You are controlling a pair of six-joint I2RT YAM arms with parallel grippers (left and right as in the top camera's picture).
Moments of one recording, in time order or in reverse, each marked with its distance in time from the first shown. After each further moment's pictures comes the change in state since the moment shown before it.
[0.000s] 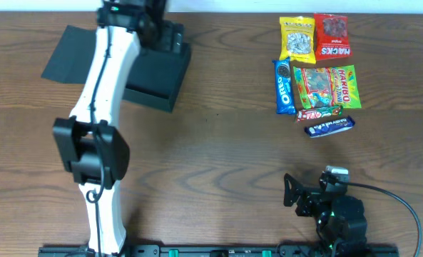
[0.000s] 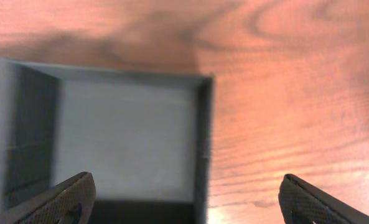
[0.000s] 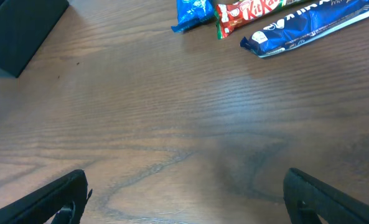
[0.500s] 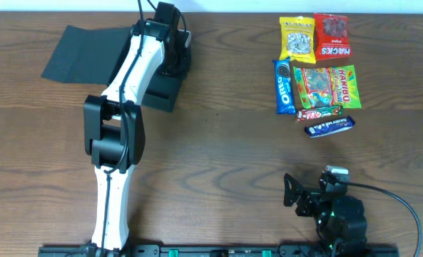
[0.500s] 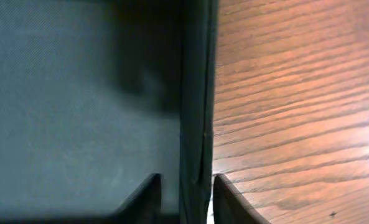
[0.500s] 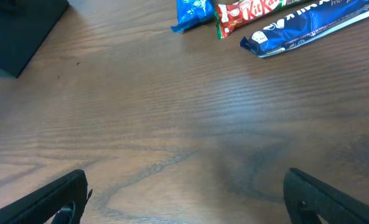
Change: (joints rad) left arm -0.039 0.180 -0.046 -0.019 0.012 0.016; right arm 0.000 0.000 0.000 0.000 0.000 0.000
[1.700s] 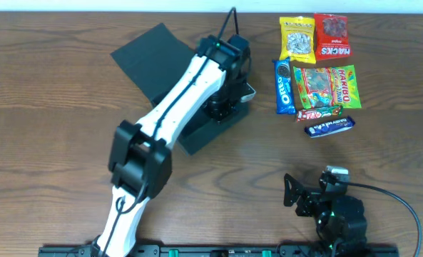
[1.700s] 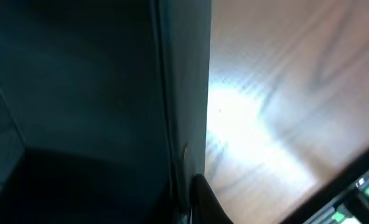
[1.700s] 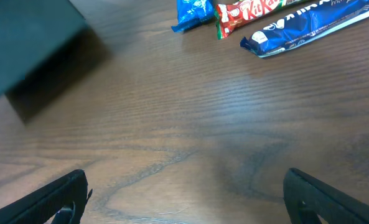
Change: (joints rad) left arm -0.362 -0.181 -0.009 -0.488 0.007 0.370; right arm 0.000 0.000 0.000 0.000 0.000 0.000
